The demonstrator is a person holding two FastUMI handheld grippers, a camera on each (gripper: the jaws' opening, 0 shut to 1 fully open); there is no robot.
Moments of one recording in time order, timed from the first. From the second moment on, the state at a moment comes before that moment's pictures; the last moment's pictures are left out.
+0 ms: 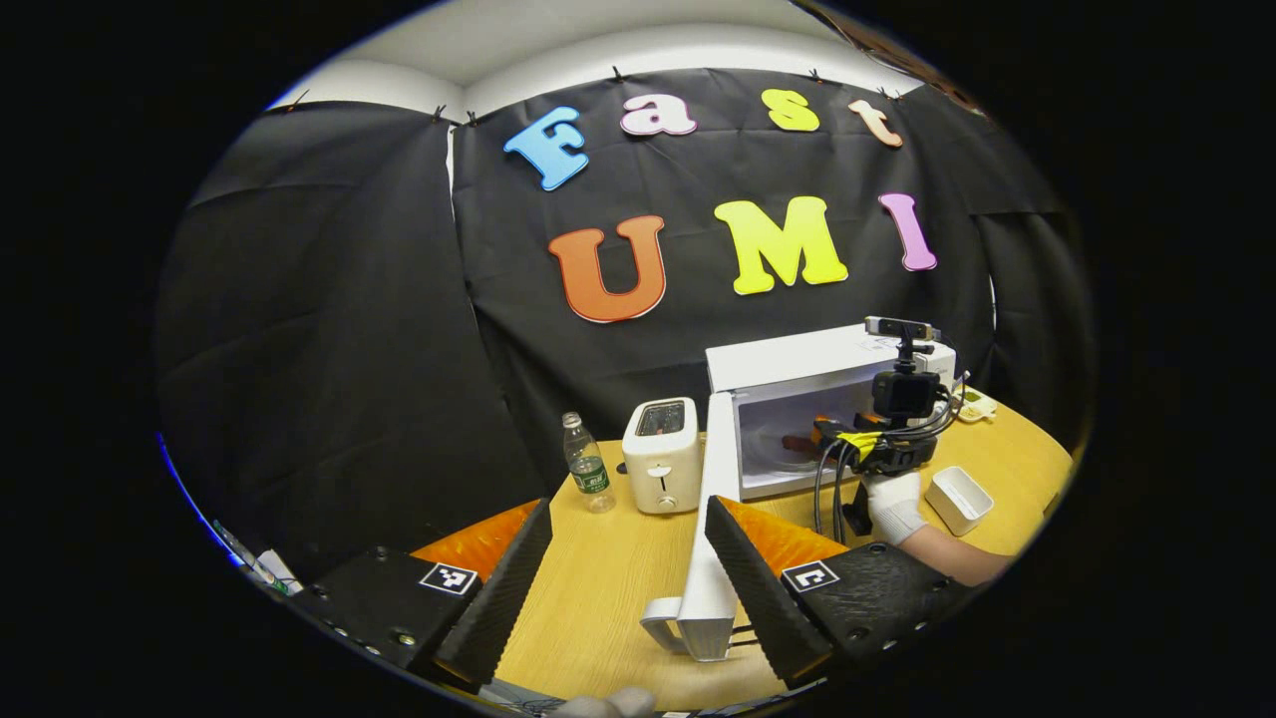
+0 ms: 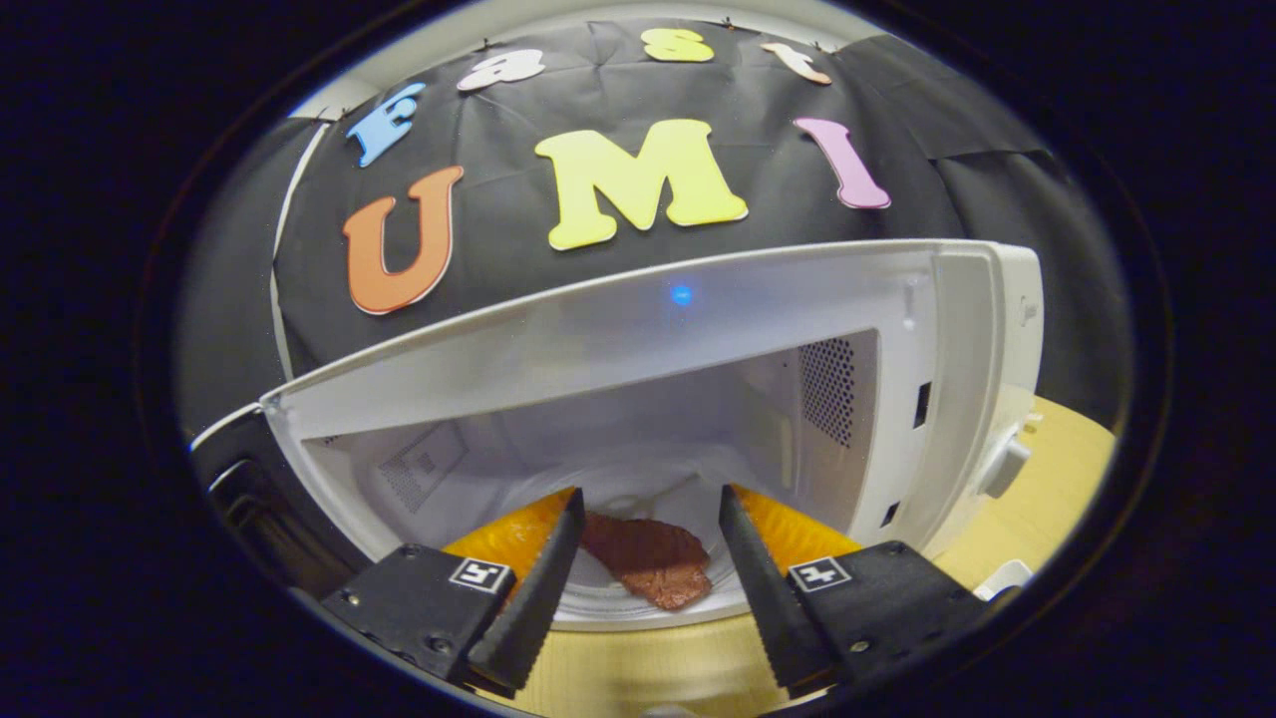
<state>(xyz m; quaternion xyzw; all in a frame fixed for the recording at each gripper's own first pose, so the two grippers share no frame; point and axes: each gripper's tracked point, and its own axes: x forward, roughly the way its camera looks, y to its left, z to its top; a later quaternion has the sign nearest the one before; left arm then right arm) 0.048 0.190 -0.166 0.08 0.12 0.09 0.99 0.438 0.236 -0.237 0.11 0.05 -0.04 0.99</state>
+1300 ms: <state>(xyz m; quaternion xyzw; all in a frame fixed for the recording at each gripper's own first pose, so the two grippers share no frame) -0.041 0.112 -0.105 0.00 0.06 0.14 0.99 0.029 -0.036 -0.054 0.03 0.07 0.02 1.00</state>
